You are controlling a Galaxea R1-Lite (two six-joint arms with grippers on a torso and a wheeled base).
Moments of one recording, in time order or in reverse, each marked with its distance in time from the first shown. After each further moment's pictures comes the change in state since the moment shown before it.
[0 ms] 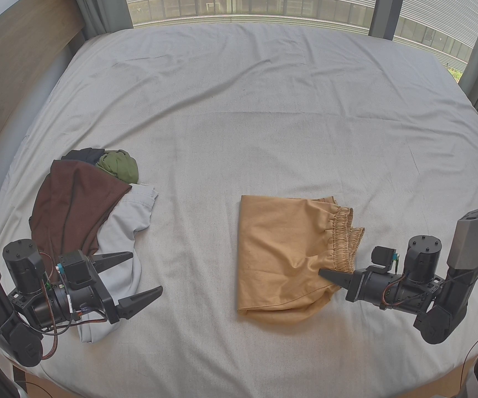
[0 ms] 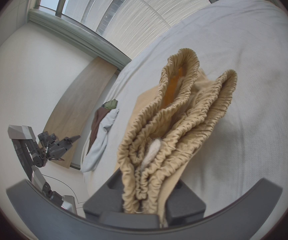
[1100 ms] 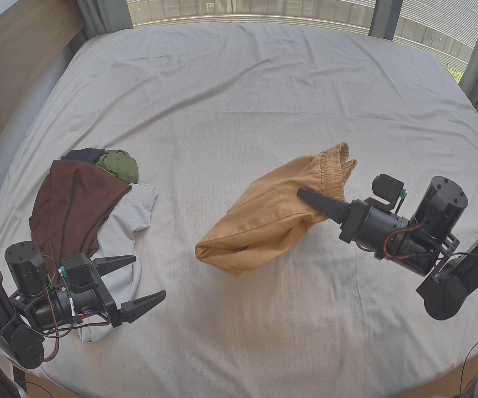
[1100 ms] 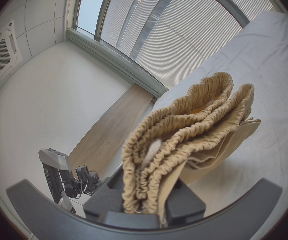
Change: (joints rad) left arm -0.017 0.006 0.008 0.000 0.003 0.000; right arm 0.146 -0.245 -0.268 0.079 -0.005 0.101
